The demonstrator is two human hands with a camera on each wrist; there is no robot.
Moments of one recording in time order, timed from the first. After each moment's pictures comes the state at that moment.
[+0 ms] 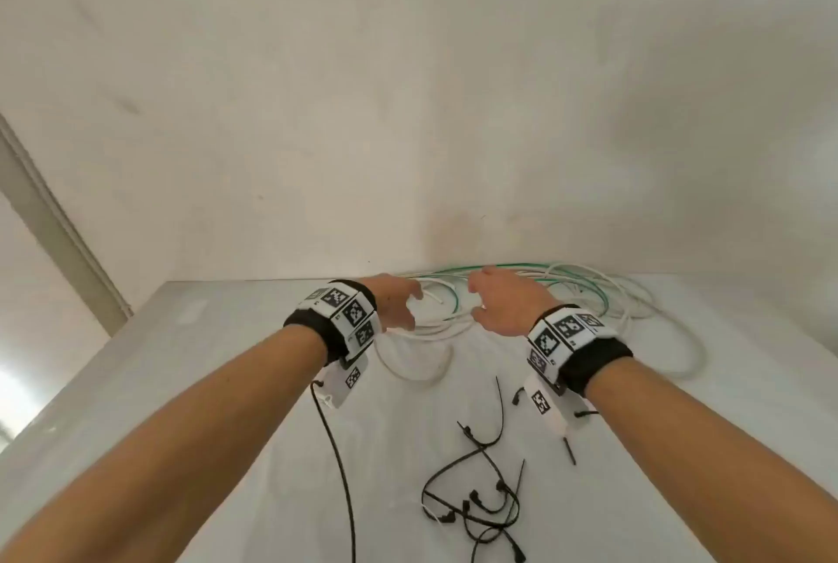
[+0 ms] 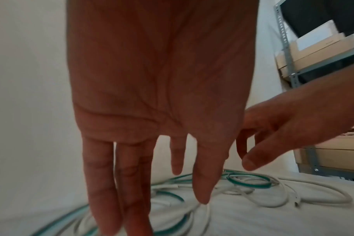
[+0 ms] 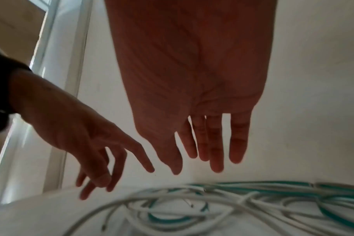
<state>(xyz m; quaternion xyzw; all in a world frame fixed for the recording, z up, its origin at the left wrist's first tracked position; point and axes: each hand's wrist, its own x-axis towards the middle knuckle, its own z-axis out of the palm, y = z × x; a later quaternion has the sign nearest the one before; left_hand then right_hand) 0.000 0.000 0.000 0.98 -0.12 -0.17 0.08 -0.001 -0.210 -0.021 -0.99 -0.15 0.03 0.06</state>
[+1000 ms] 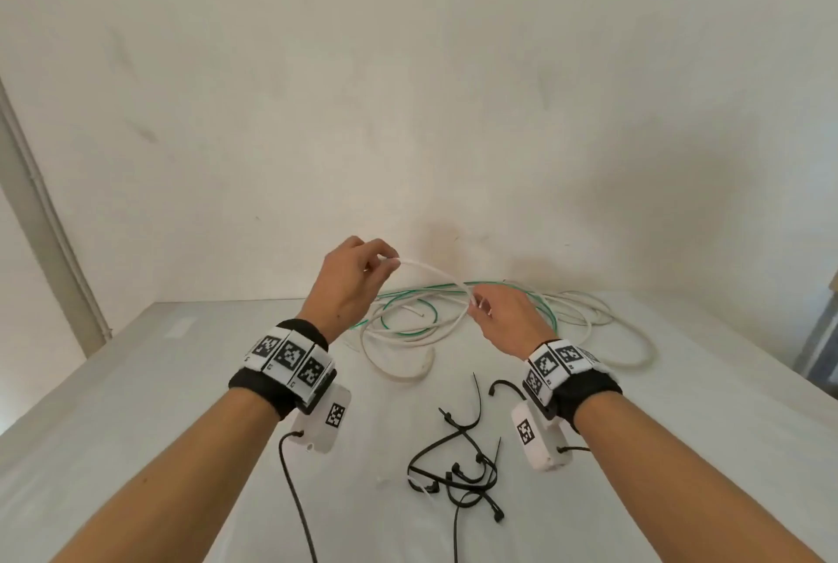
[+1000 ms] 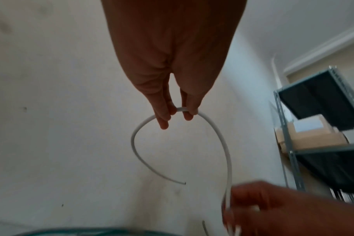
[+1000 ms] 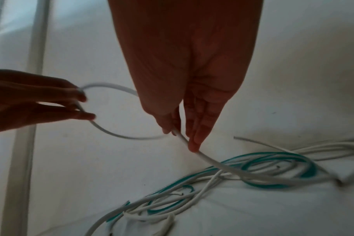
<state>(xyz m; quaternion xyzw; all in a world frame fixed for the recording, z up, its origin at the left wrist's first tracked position) -0.078 0.024 0.006 0.88 -0.17 0.25 0.36 -0.059 -0.232 -0.048 -0.96 -0.12 -0.16 0.22</state>
